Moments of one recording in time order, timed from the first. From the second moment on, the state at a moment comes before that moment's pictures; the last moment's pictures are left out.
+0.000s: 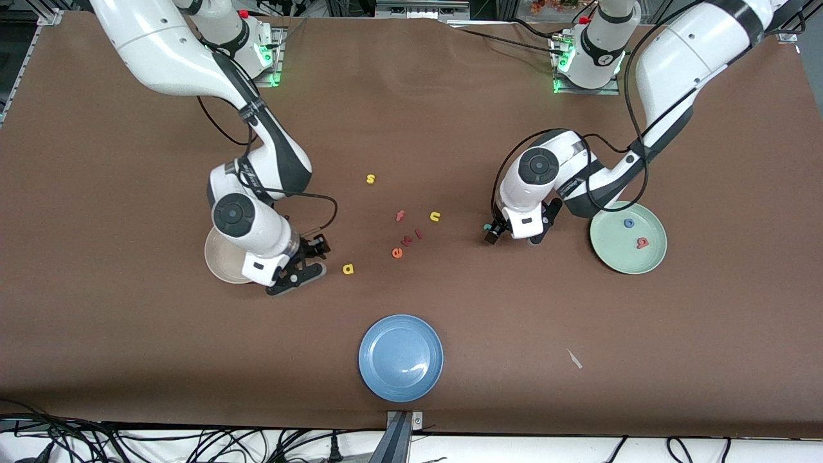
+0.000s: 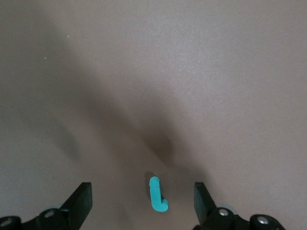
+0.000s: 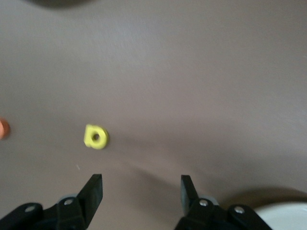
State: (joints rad) left arm 0.29 0.73 -0.83 -1.97 0.70 2.34 -2.00; right arm 0.23 0.72 0.22 -1.55 -0.07 2.30 0.08
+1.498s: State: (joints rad) left arm 0.19 0.75 -0.75 -1.98 0.78 2.47 -2.10; right arm 0.32 0.88 0.22 -1.44 -0.16 2.38 0.36
